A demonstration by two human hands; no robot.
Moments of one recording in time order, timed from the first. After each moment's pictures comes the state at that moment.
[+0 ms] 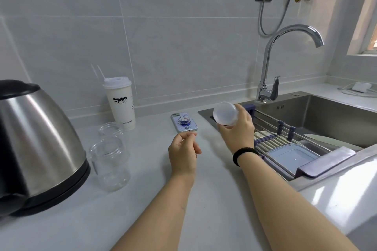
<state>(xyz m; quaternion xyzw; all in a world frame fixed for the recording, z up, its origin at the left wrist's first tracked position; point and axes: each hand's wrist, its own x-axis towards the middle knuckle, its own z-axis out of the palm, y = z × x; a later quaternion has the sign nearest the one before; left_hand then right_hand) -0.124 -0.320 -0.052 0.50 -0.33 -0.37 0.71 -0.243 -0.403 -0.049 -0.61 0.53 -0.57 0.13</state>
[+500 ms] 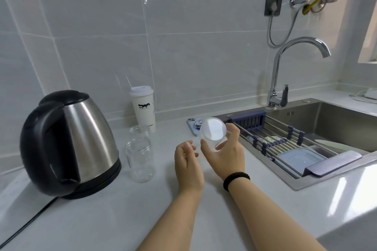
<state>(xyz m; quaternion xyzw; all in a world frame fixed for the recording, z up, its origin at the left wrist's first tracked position) -0.106 -0.266 -0.061 0.53 -0.36 -0.25 0.73 -0.184 -0.310 -0.056 -0.63 0.50 -0.57 0.15</state>
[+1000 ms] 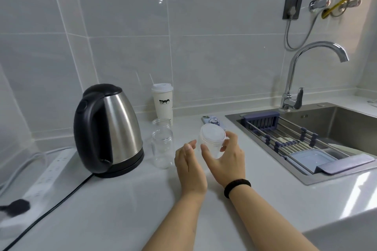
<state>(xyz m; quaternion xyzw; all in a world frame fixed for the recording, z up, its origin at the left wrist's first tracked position) -0.081 -0.217 -0.063 0.52 -0.35 -0.21 0.75 -0.153 -0.254 -0.055 -0.66 0.46 -0.57 0.14</state>
